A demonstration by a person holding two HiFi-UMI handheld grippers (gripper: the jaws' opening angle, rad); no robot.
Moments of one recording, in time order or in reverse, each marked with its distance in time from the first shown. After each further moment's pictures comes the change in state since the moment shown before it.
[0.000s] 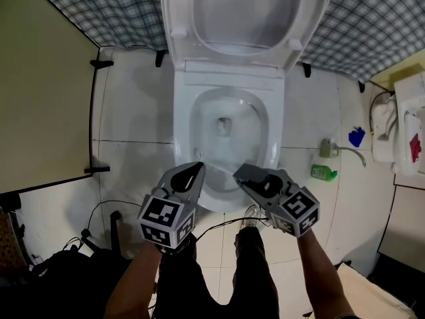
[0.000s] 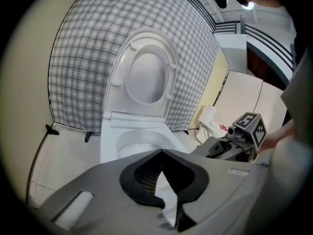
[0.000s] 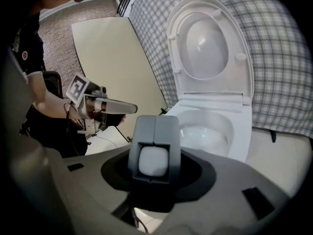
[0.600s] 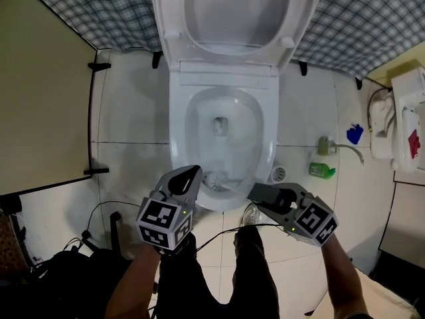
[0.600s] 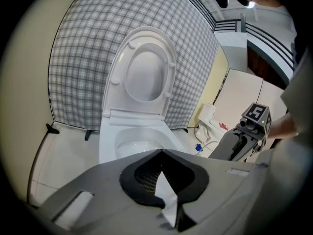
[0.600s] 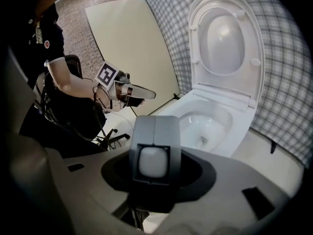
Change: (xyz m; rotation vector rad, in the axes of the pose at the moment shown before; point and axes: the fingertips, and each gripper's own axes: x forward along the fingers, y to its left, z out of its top) left arm -0.002 -0.008 -0.009 0.002 0.018 0.002; right arm -0.063 0.019 -0.036 -0.176 0.219 0.112
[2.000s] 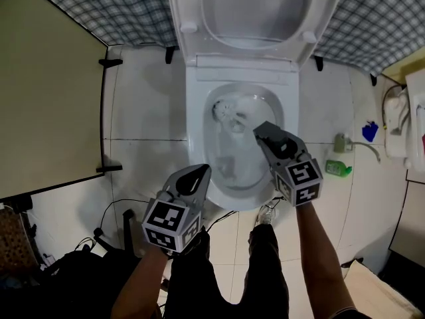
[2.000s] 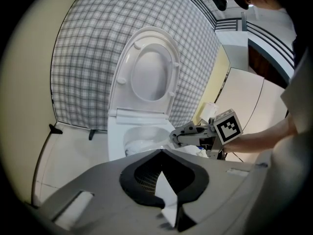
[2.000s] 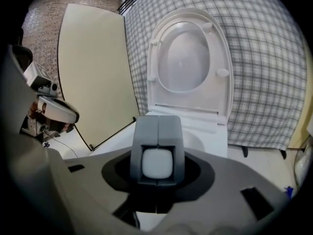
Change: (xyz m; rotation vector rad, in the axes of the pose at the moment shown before) left arm -0.012 0.024 -0.002 0.004 0.013 0.015; right arm 0.068 -0.136 0.074 0.176 -0.308 -0.488
